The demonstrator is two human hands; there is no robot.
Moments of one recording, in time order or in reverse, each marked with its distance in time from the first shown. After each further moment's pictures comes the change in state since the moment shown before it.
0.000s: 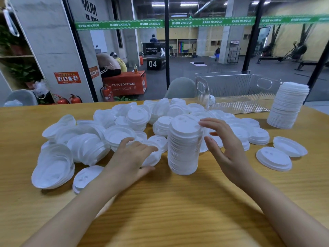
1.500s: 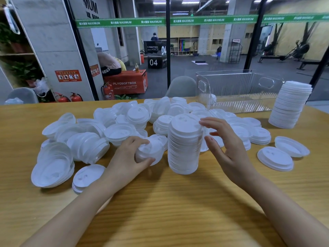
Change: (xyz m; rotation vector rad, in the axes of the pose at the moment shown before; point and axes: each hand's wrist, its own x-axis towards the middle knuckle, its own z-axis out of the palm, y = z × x) left_hand -0.004 0.008 -0.004 -0.449 0.008 -0.464; right_hand 0.001 -0.002 -0.001 0.017 -0.026 0.003
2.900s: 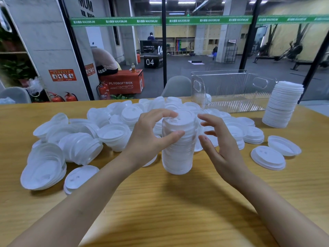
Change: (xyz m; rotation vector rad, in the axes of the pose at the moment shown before) left_hand 0.035 0.086 -0.008 -0.319 0.047 0.154; right_hand 0.000 0.003 -0.001 -0.003 0.037 -0.008
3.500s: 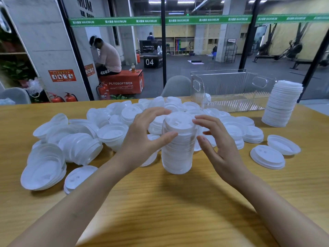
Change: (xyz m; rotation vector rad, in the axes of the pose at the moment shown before) left_hand -0.005 -0.010 -0.007 0.035 0.012 0.091; right_hand 0.000 -0.002 0.000 -0.010 -0.028 0.003
